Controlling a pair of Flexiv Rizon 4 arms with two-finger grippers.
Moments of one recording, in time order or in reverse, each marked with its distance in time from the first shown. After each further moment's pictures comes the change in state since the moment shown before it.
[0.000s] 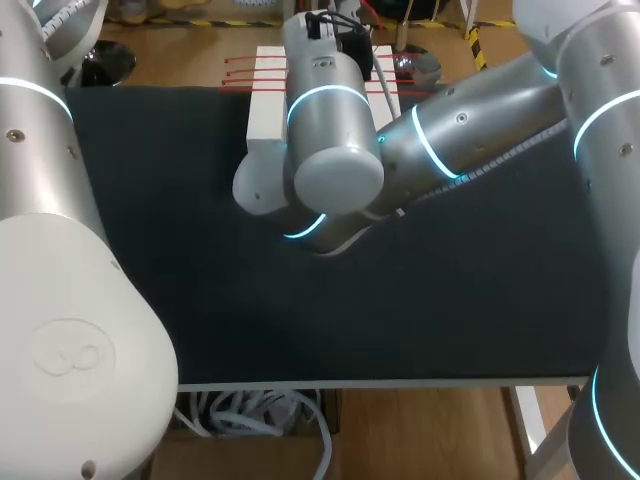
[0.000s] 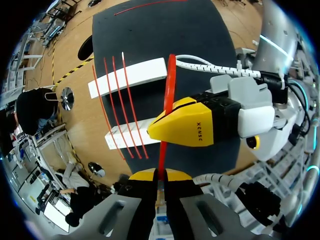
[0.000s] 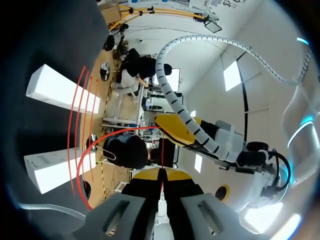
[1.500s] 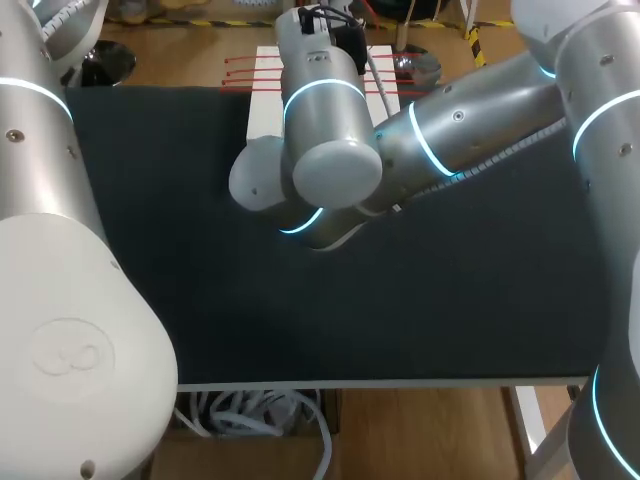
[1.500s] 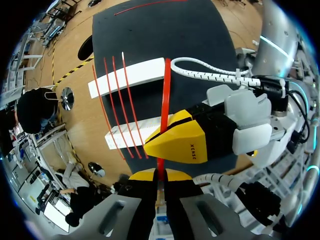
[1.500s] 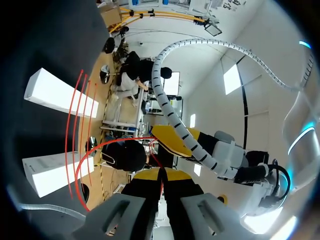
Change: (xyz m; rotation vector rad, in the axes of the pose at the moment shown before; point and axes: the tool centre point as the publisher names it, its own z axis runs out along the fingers) left arm 0.000 0.000 0.000 0.000 0.000 0.000; right arm -0.004 0.012 0.007 -0.028 -0.001 -0.008
